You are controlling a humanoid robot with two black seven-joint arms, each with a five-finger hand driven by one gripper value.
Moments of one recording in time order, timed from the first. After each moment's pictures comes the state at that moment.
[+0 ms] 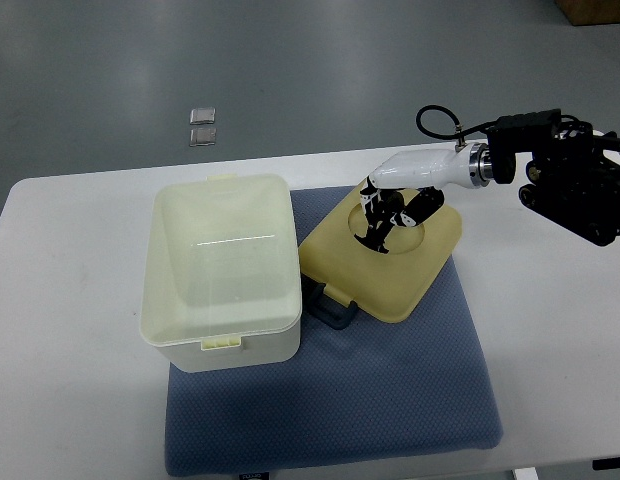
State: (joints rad) left arm -0.03 0.00 -0.02 -0.14 0.02 -0.07 -0.04; right arm 1.14 -0.36 0.10 0.77 -1.63 0.19 0.60
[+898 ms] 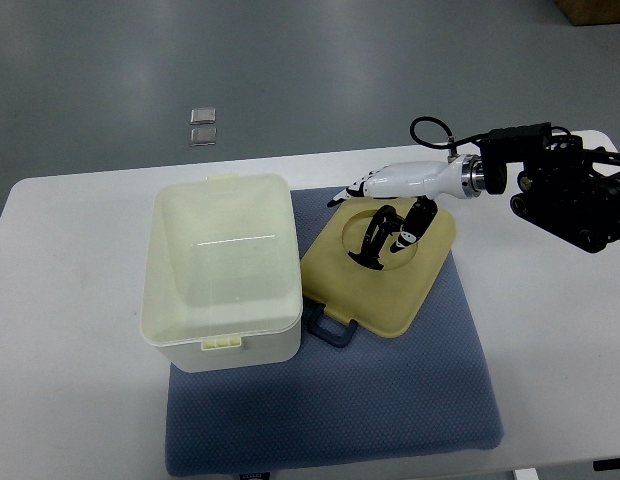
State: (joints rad) left arm -0.03 0.00 -0.02 -0.14 0.02 -0.07 -0.04; right arm 1.14 -0.36 0.11 0.77 -1.52 0.21 0.61
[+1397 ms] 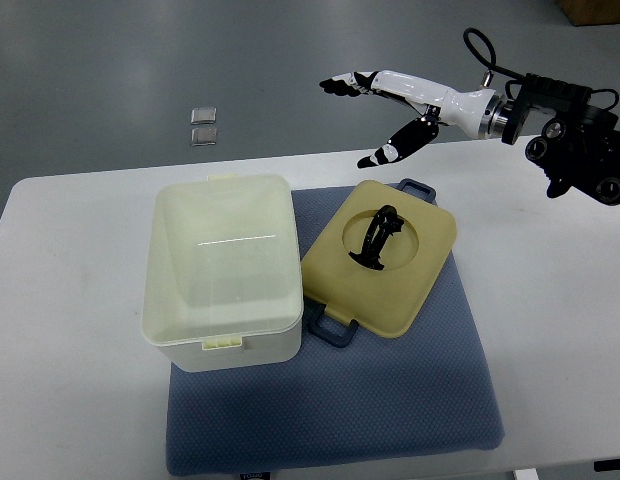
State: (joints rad) left arm -0.03 0.00 -0.02 -0.14 0.02 -0.07 -0.04; right arm 1.09 -0.38 0.33 0.76 -1.01 0.22 0.61
